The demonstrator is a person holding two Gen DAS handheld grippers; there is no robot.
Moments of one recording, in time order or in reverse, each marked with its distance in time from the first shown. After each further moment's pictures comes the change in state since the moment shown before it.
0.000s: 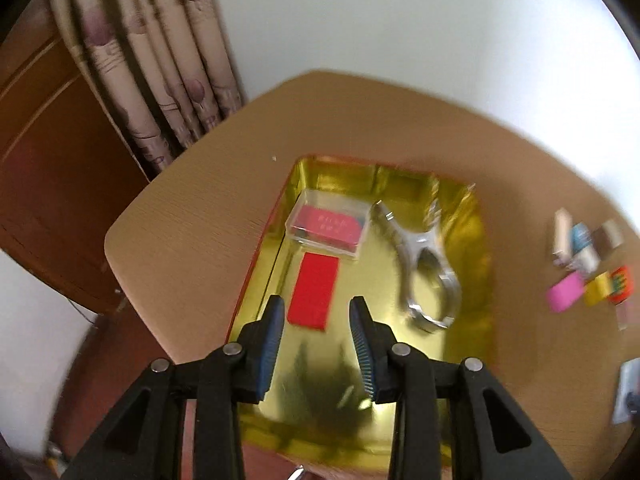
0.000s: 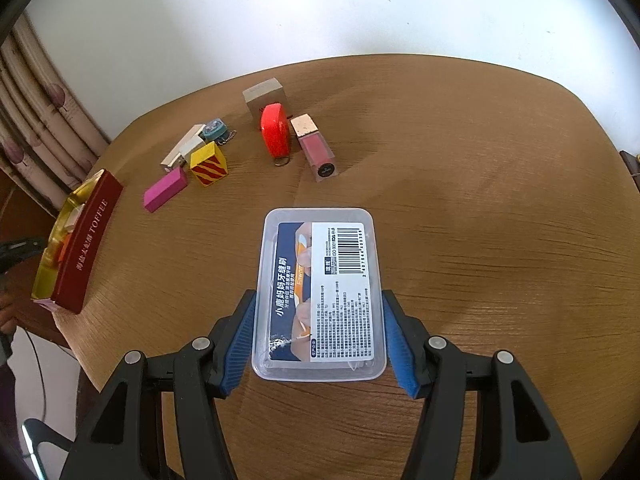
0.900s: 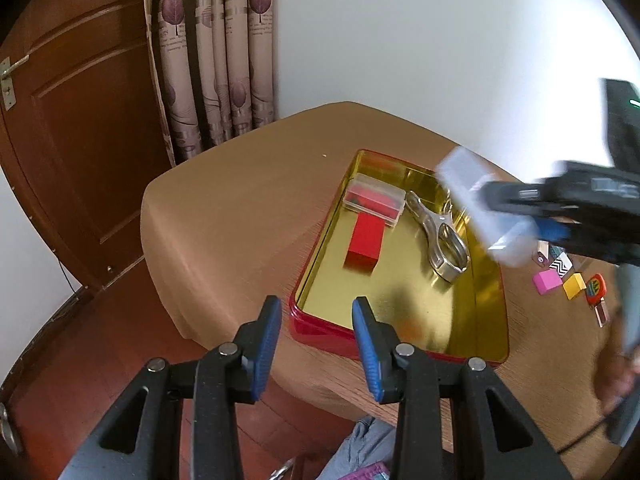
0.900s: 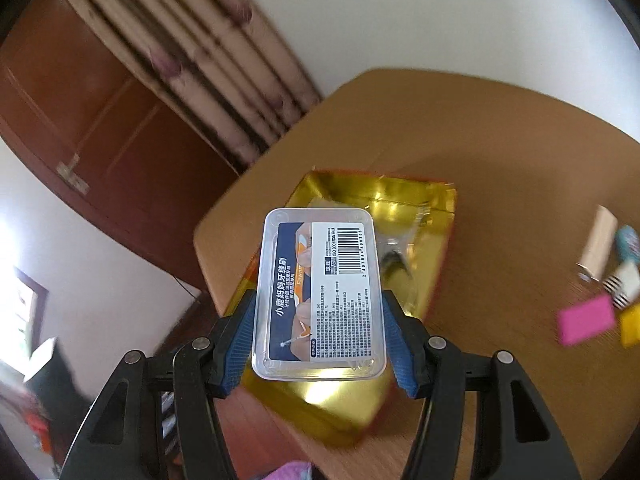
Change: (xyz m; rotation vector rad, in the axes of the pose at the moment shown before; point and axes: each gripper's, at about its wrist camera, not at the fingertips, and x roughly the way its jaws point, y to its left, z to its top) left arm -0.044 0.066 -0.081 -0.141 -0.138 -0.051; right arm 0.058 0.368 0.067 -0.357 0.165 0.493
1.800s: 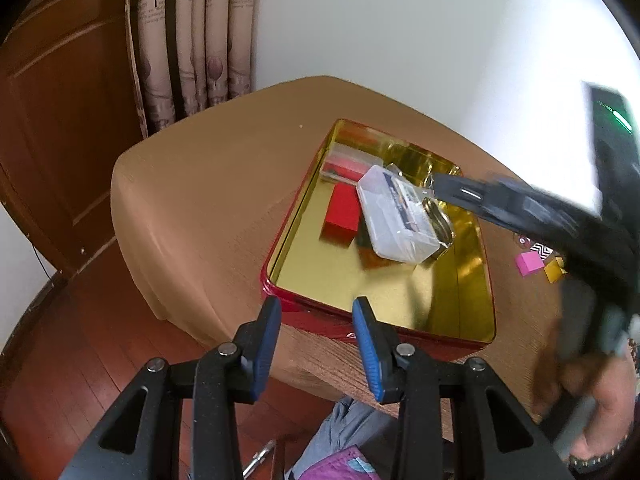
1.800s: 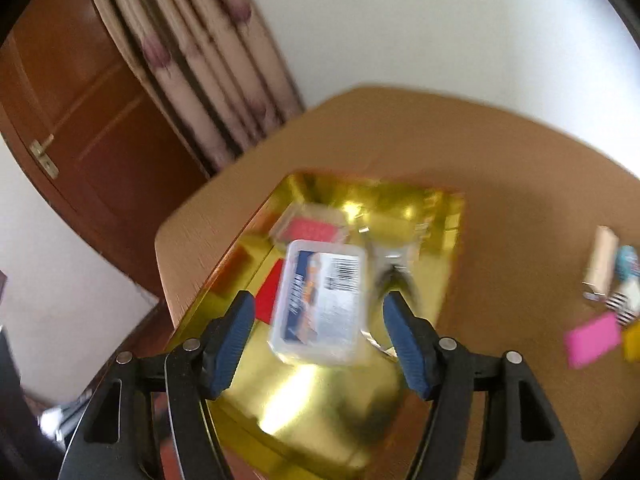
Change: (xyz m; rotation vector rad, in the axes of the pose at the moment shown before) left arm 0.014 -0.002 -0.005 -0.001 0.082 -0.104; right arm -0.002 0.005 -0.025 -0.066 -0.155 -0.145
